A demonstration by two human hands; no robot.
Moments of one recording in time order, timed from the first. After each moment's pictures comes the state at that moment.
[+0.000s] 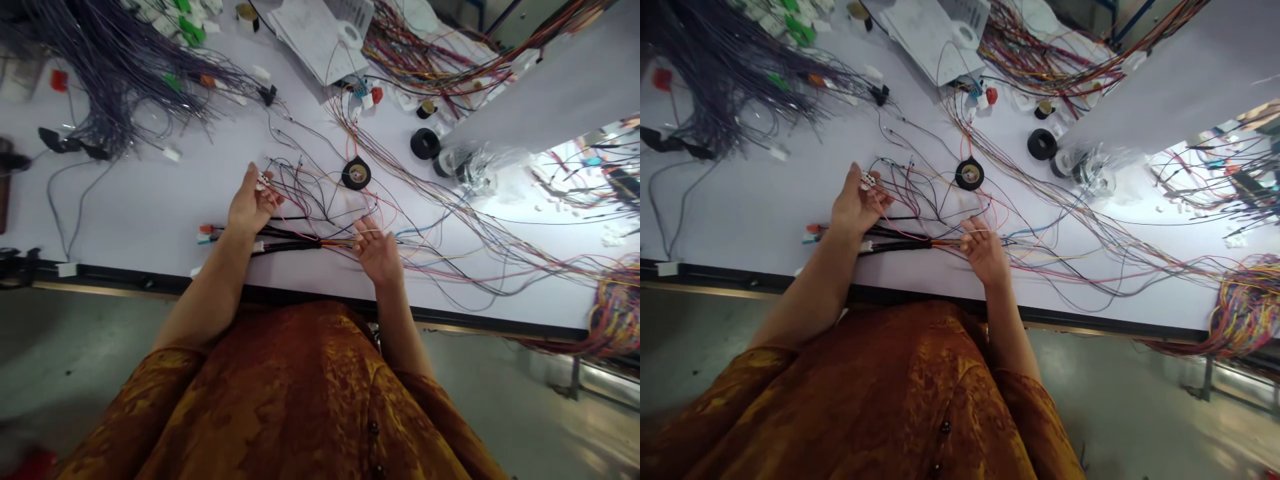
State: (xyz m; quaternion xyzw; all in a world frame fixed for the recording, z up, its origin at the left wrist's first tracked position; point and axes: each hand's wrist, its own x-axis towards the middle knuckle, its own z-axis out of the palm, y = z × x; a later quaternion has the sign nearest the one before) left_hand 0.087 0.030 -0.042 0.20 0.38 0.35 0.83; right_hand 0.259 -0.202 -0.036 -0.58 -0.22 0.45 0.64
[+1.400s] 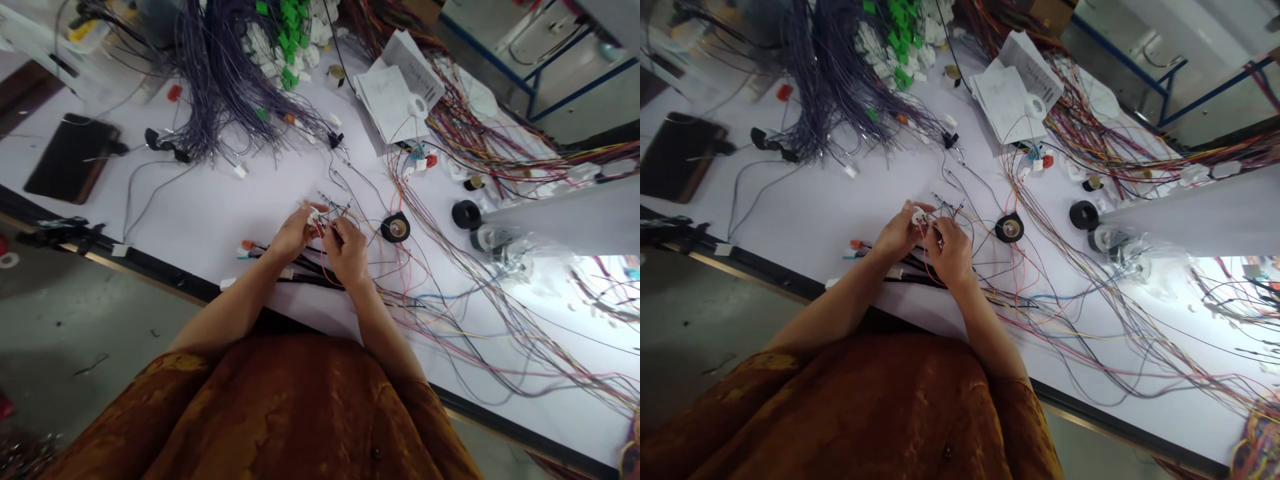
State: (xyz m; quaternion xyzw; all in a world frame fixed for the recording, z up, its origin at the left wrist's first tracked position) left_hand 0.079 0.022 -0.025 0.31 0.35 0.37 0.80; right_hand 0.196 -0.046 -0.005 -0.66 -0.62 0.18 0.39
